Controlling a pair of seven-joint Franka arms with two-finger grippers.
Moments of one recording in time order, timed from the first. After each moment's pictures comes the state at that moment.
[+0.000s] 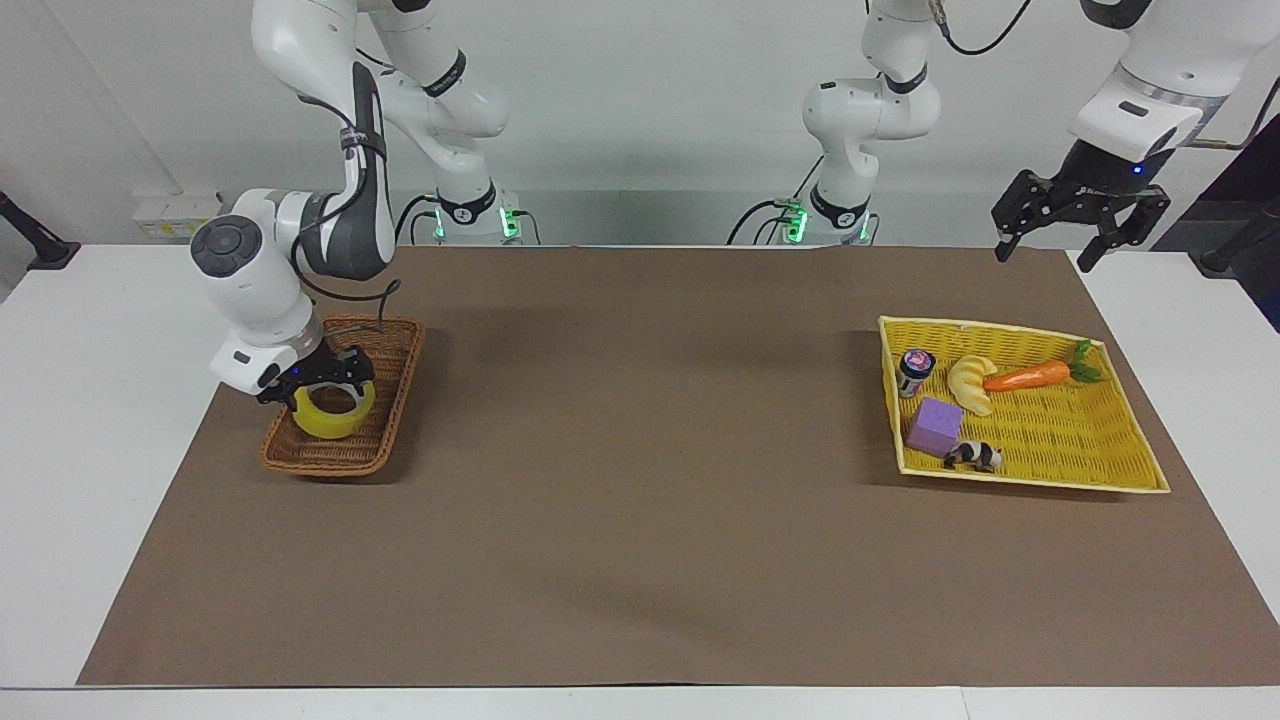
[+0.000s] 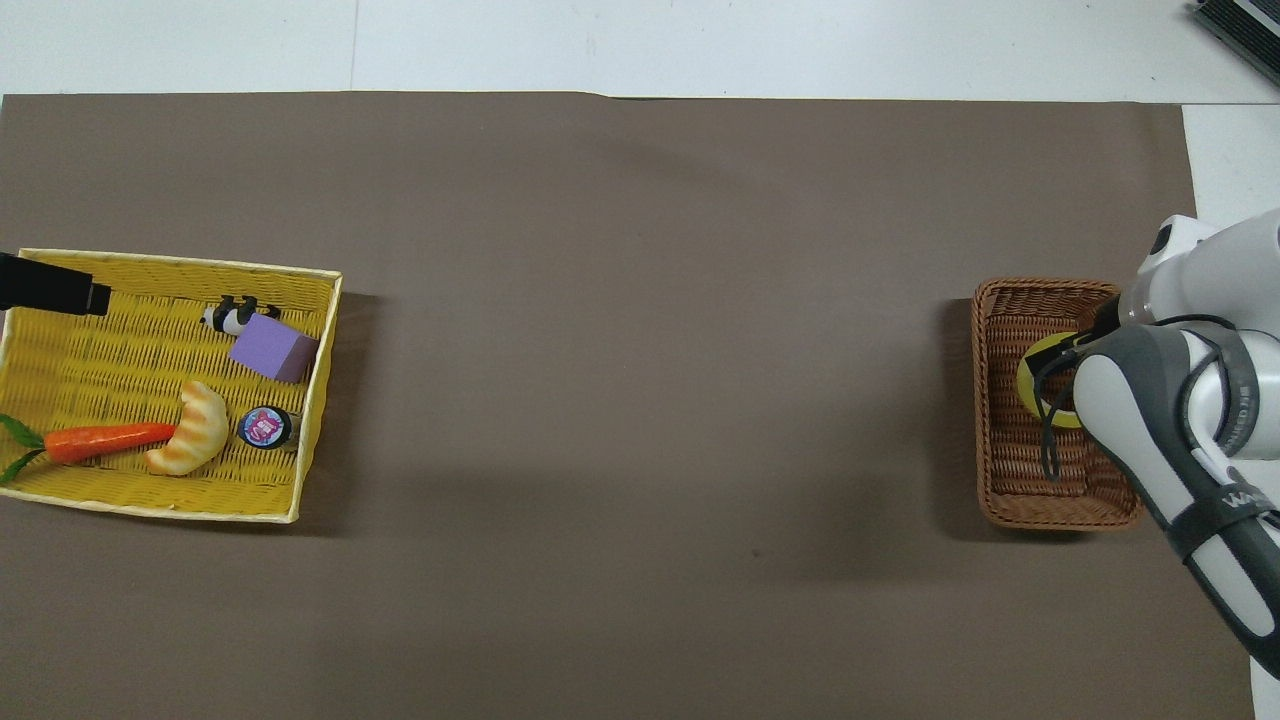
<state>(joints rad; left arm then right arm) -0.07 0.00 0.03 -1.46 -0.05 1.56 0.17 -0.22 0.19 0.10 -1.95 -0.16 2.11 -0.38</state>
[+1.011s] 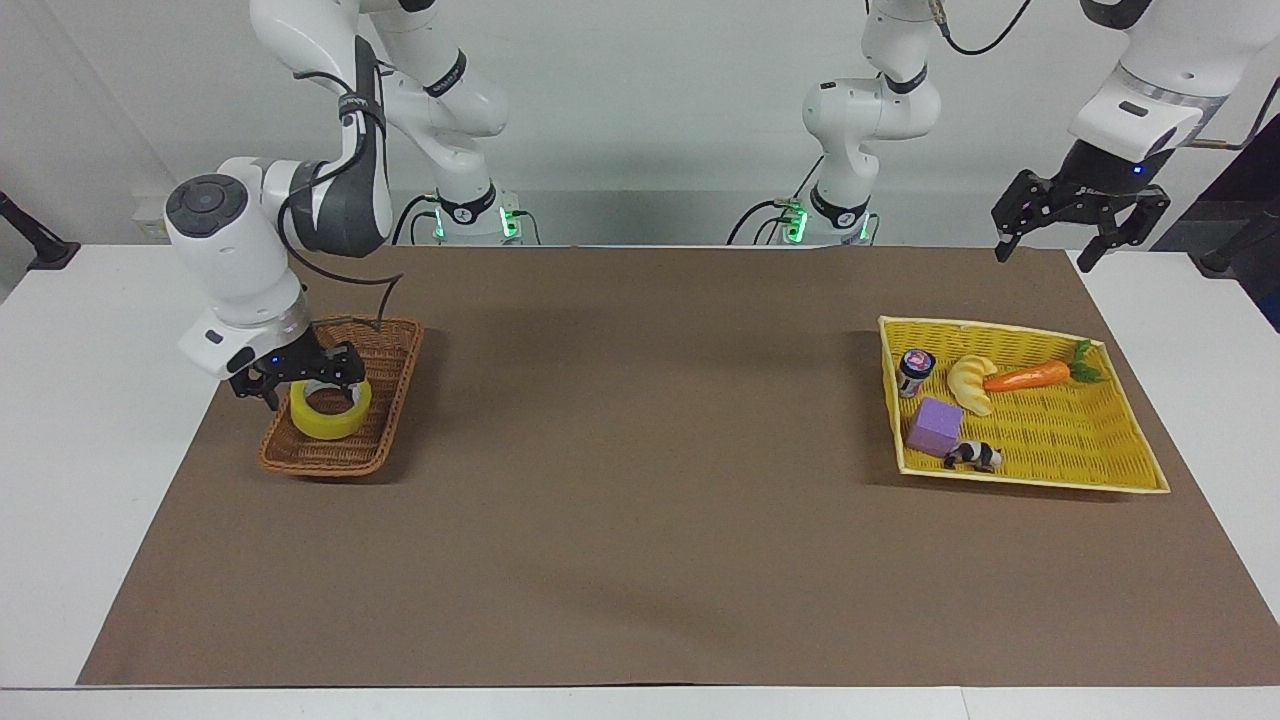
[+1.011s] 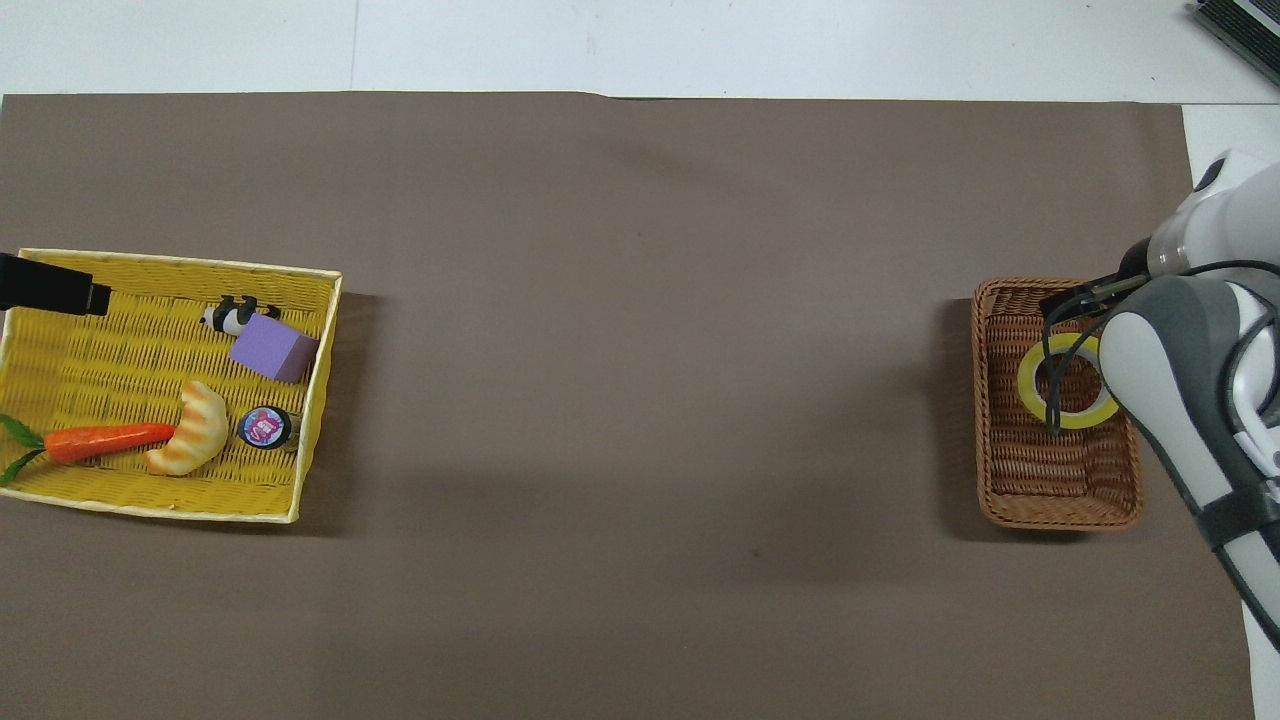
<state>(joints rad) -0.07 0.00 0.03 -1.46 -0.05 1.56 0.17 -0.20 0.19 0.12 -1.78 -0.16 2.00 -0.23</state>
